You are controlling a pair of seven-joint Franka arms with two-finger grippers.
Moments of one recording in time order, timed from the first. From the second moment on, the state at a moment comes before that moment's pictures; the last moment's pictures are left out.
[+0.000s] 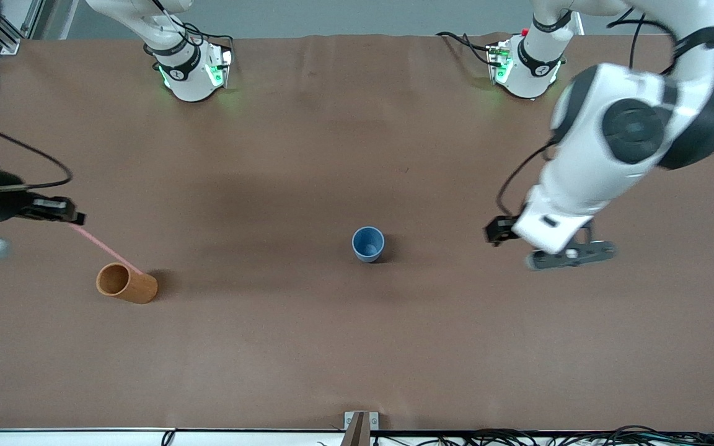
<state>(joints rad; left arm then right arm) -0.31 0.31 0.01 -1.42 0.01 1.76 -0.38 0.02 0.26 0.07 -1.32 0.12 1.52 0.20</state>
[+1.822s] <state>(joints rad) -0.13 0.06 -0.03 -1.48 0.00 1.54 -0.04 0.24 0.38 0.65 -1.61 -0.23 2.09 0.84</state>
